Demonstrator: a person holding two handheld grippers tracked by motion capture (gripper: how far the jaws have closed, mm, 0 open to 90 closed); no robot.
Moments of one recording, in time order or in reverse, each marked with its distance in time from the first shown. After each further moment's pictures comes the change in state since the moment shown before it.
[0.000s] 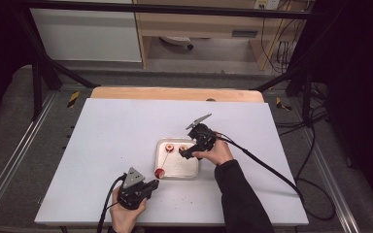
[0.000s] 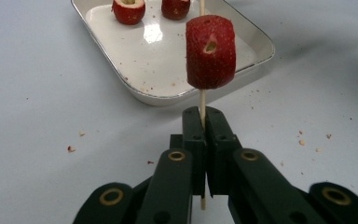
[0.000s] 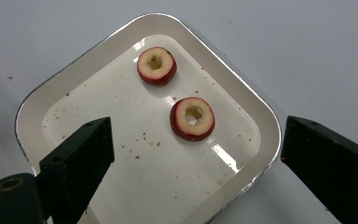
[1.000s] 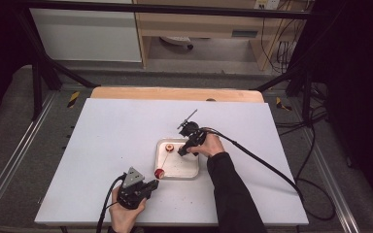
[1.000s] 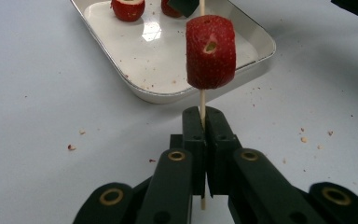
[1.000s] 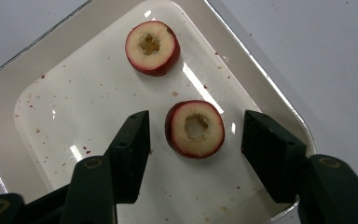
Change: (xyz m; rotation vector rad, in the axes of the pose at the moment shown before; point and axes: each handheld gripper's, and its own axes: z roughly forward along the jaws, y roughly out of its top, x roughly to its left) left arm 0.003 -0.001 0.001 0.006 -0.010 0.000; right arm -0.011 0.020 0.038 0.201 0.083 -0.051
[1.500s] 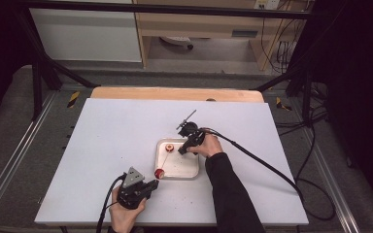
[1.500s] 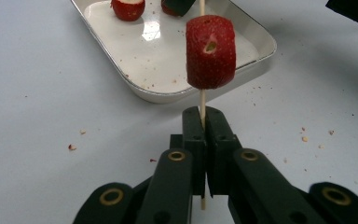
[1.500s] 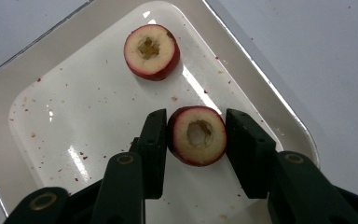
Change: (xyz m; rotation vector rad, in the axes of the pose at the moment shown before) left arm 0.001 0.000 0.000 0.002 0.005 0.007; right arm 0.001 0.001 0.003 -0.005 -0.007 -0.006
